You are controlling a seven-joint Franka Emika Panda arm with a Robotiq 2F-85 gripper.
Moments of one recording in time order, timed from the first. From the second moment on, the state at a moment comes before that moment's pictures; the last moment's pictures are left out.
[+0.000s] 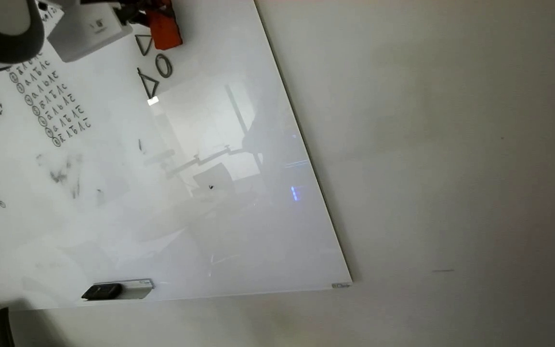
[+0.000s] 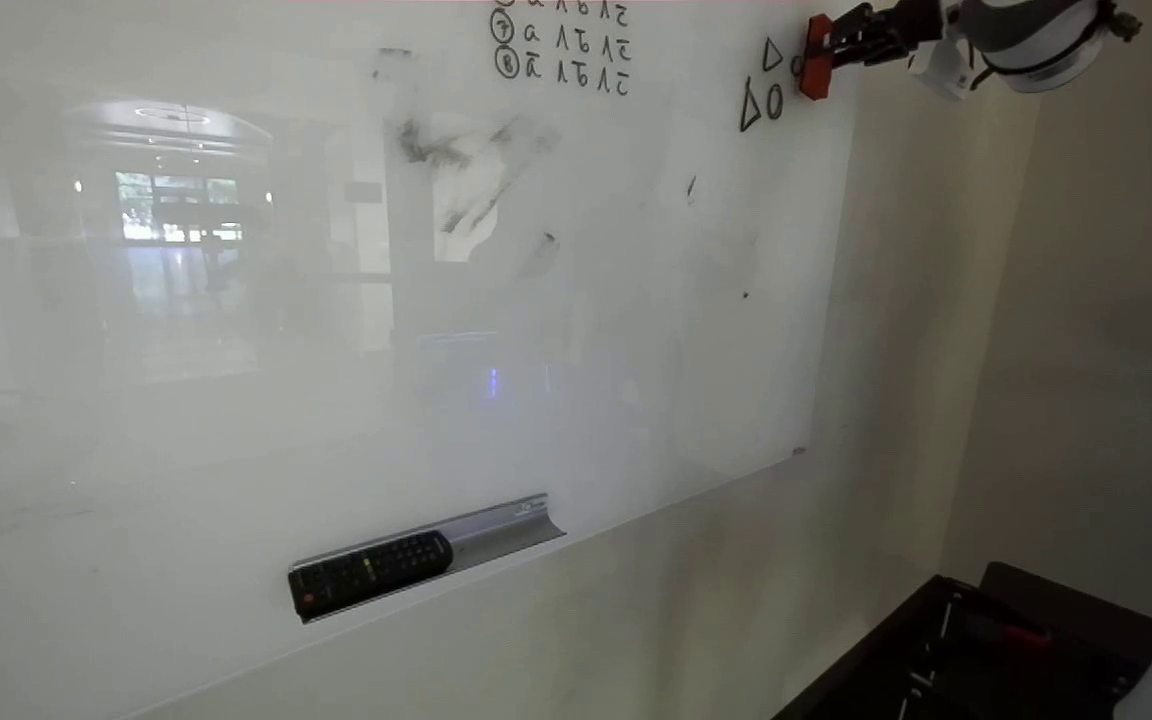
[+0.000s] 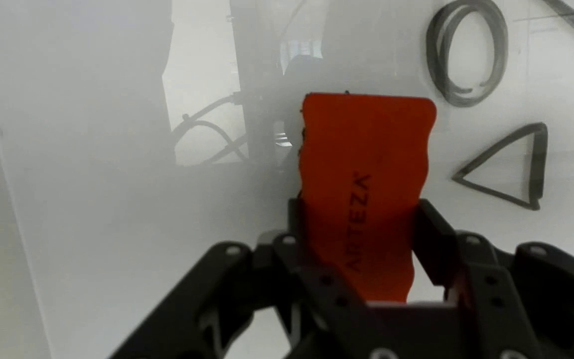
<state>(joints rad) 0.29 -0.68 -0.64 -2.27 -0.13 3.14 -0.18</state>
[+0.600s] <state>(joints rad) 0.28 -0.62 -0.63 -2.27 -0.10 3.17 -0.18</state>
